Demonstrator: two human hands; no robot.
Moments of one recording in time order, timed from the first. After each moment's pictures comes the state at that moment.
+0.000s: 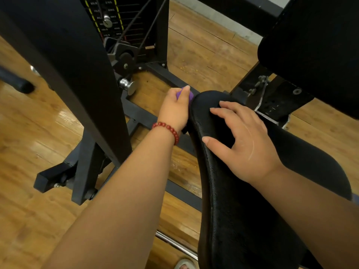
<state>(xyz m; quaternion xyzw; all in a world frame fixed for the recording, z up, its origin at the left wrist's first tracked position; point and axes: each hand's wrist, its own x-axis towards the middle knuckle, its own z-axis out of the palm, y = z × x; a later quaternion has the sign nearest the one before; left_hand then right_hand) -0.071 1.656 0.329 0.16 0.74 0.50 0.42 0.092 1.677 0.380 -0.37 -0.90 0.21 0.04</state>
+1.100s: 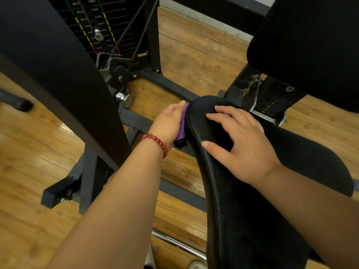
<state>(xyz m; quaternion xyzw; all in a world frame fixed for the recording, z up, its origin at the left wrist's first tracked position) -0.080 1.646 0.327 0.13 0.68 0.47 0.54 0.093 1.679 0.379 -0.37 -0.90 0.22 0.05</state>
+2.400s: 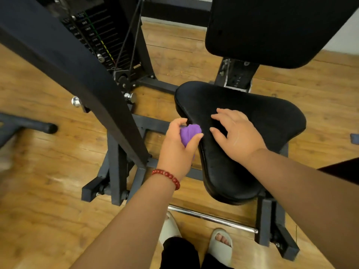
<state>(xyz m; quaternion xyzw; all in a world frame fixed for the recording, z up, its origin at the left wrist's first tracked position) 0.003 1.513 0.421 0.39 0.76 0.36 0.38 0.145 1.603 0.424 -0.49 -0.84 0.23 0.00</state>
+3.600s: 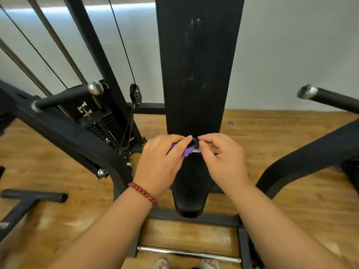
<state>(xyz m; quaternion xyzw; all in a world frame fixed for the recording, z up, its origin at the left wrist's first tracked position) 0.055 1.484 0.720 0.78 0.55 0.29 -0.10 0.225 1.518 0.725 -0.50 -0.72 0.24 0.41</state>
